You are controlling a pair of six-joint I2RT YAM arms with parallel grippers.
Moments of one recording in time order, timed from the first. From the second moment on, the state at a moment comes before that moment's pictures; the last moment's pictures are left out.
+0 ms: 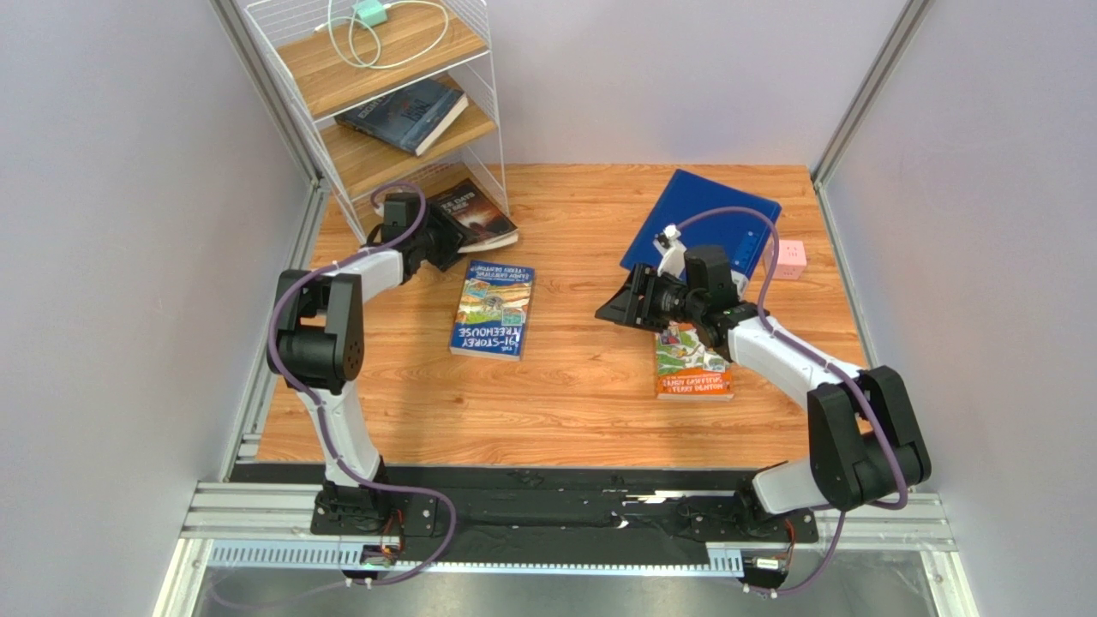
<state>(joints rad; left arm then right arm) -0.10 1.93 1.20 0.12 0.26 -0.98 0.33 1.42 0.79 0.05 -0.58 0.62</state>
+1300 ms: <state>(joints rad) -0.21 1.81 1.20 -0.11 0.15 -0.80 0.33 1.43 0.75 0.12 -0.62 0.64</state>
